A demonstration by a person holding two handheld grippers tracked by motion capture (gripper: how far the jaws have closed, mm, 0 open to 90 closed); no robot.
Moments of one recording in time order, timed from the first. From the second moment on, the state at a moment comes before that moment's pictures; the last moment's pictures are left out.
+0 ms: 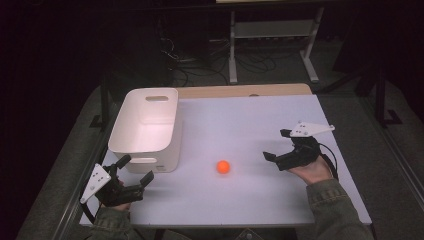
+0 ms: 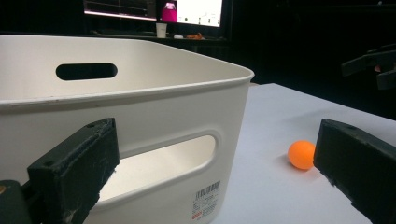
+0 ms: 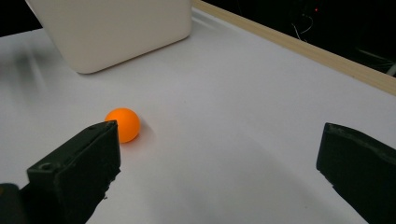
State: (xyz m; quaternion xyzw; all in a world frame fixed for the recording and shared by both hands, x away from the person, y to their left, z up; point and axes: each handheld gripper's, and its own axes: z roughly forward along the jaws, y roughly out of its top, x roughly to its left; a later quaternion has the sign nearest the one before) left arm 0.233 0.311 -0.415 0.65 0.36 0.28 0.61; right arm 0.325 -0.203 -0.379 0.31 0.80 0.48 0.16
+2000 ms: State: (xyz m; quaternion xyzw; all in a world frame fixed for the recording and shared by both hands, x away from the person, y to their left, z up) left arm 0.234 0.311 -0.415 0.65 0.36 0.28 0.61; right arm 0.350 -0.136 -0.392 0.26 0.84 0.46 0.10
